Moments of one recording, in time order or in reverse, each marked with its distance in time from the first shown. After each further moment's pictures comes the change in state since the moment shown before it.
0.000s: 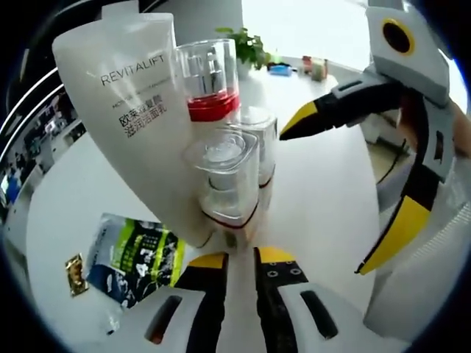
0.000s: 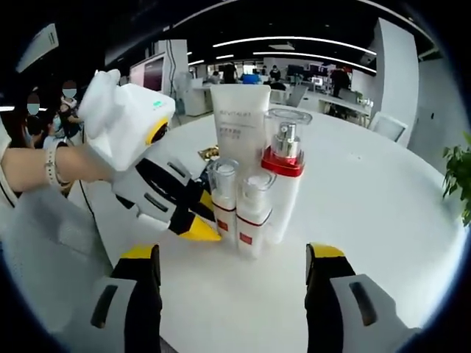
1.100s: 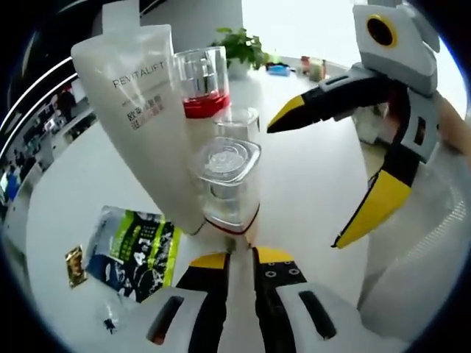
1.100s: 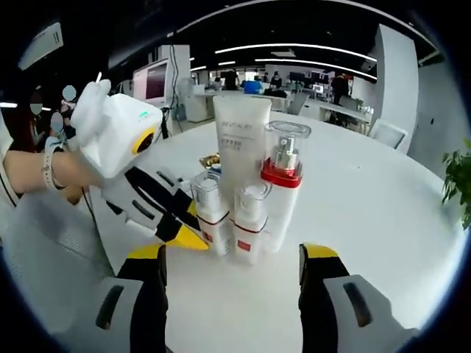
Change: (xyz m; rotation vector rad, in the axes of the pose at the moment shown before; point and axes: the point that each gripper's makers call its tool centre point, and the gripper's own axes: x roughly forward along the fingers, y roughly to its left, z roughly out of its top) left arm -0.010 -0.008 -0.005 -0.010 0.003 0.004; right arm -0.003 -0.002 0.011 -0.009 -0.054 -0.011
